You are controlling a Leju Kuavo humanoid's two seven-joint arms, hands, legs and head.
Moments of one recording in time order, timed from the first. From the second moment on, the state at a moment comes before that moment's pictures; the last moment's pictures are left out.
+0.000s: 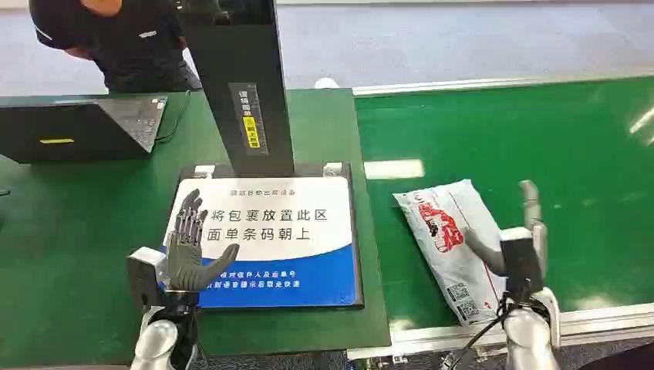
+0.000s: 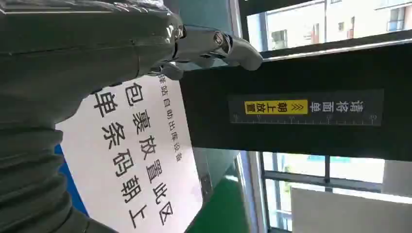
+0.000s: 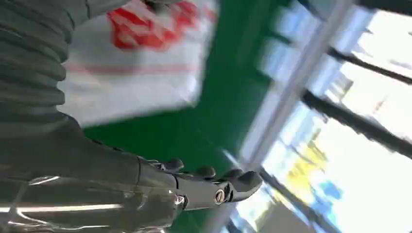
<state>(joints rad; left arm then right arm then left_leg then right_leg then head) 0.02 -0.18 0.02 -1.32 -0.20 -0.09 -0.53 -0.21 -0.05 -0.17 -1.37 0.51 -0.16 -0.26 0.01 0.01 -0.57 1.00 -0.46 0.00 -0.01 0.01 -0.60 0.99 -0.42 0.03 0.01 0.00</state>
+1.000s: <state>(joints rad) 0.00 -0.18 0.00 -1.28 -0.19 -0.11 -0.49 -0.50 -0.15 -0.07 -0.69 0.79 0.05 -0.05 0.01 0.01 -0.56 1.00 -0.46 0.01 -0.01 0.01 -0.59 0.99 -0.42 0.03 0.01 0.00</state>
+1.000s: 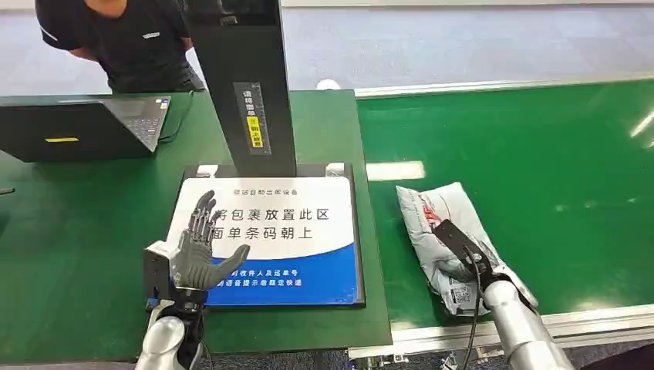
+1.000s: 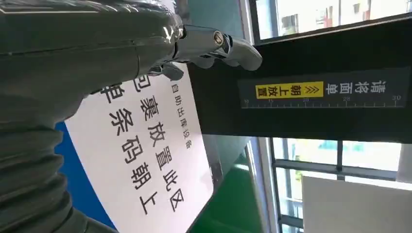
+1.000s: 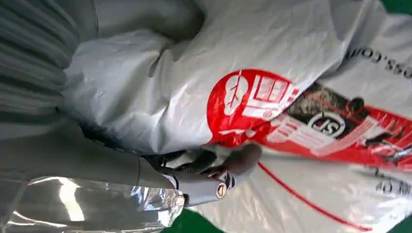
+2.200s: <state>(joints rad) 0.06 -0.20 0.06 -1.37 -0.21 -0.11 -0.50 -0.26 -0.05 -0.16 -1.21 1.12 -0.69 -0.20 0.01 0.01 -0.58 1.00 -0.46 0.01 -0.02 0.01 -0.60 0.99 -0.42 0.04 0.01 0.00</state>
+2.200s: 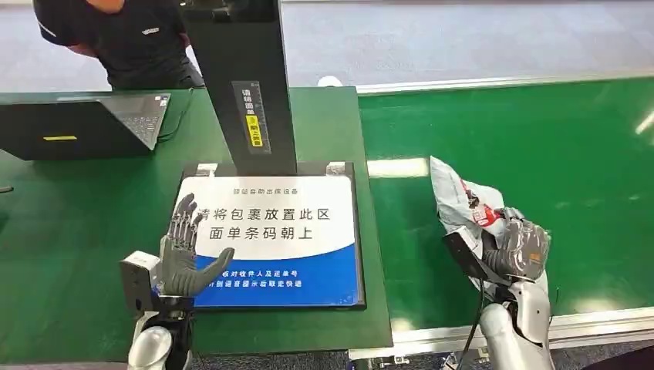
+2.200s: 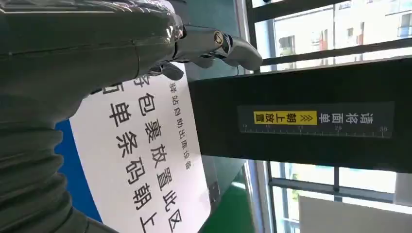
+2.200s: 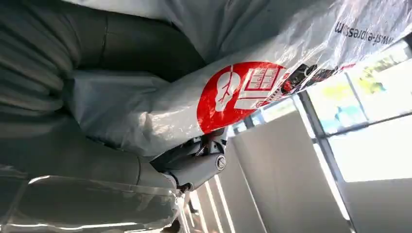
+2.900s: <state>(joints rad) 0.03 -0.22 0.09 -1.39 -0.13 0.03 -0.60 -0.28 0.02 0.09 -1.38 1.26 -0.69 -0.38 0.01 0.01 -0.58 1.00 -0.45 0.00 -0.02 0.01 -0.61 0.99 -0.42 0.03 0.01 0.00</state>
